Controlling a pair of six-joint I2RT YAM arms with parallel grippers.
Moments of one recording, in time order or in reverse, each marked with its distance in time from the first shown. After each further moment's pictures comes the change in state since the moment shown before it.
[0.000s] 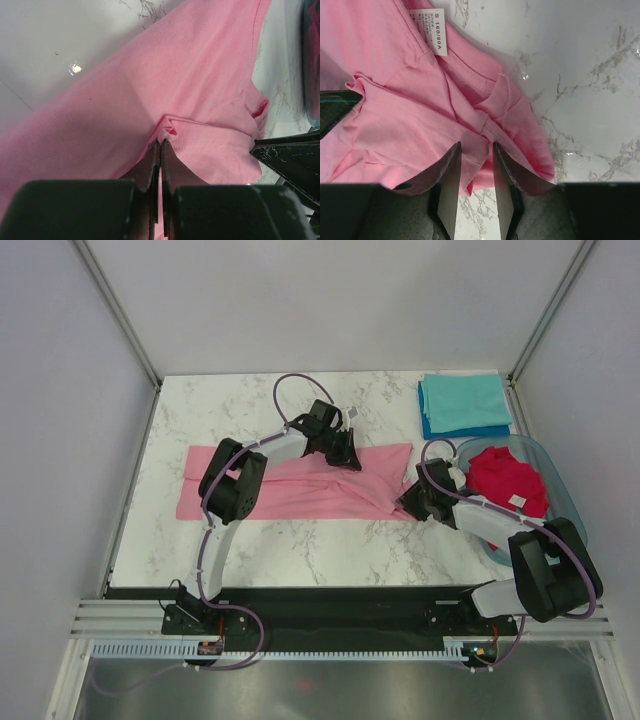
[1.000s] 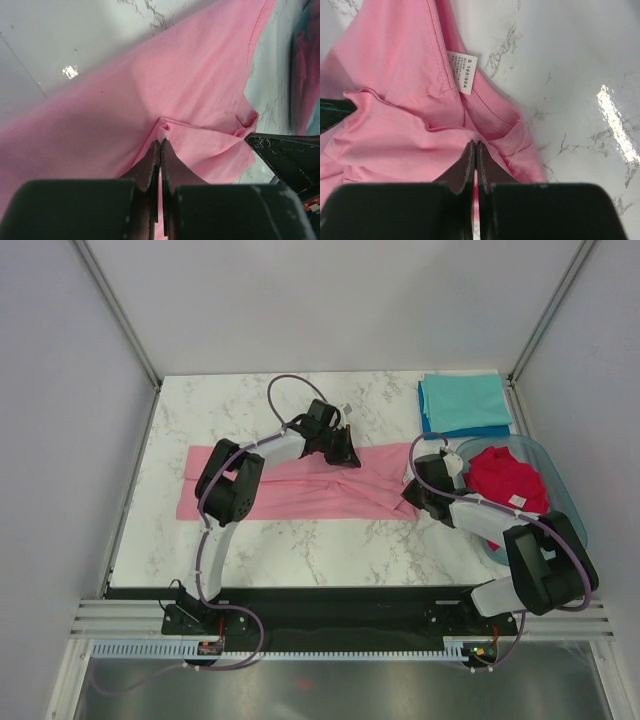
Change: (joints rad) left arm 0.000 -0.035 -0.042 0.044 -0.053 -0.117; right arm 0.006 0.036 0.004 0.146 0.116 -0.229
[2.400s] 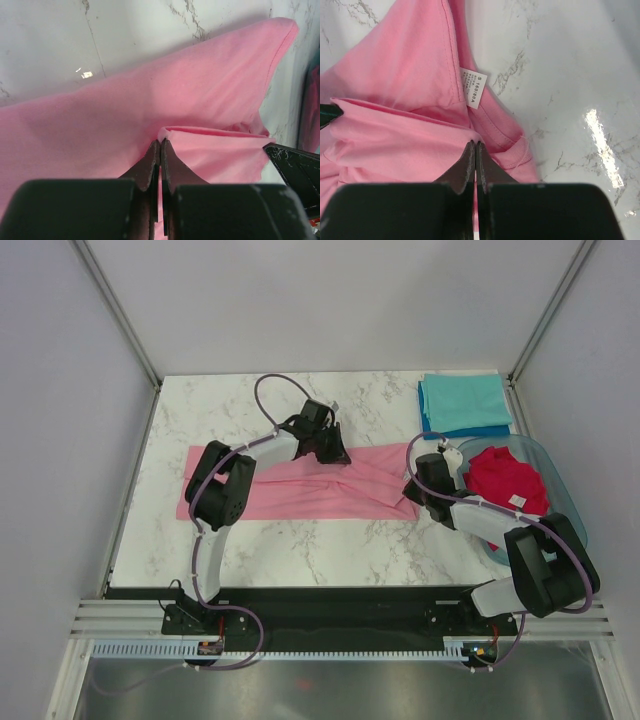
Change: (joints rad) left arm 0.016 -0.085 -0.087 0.008 -0.164 -0.081; right arm 0.000 -0.010 -0.017 0.077 0.031 -0.112
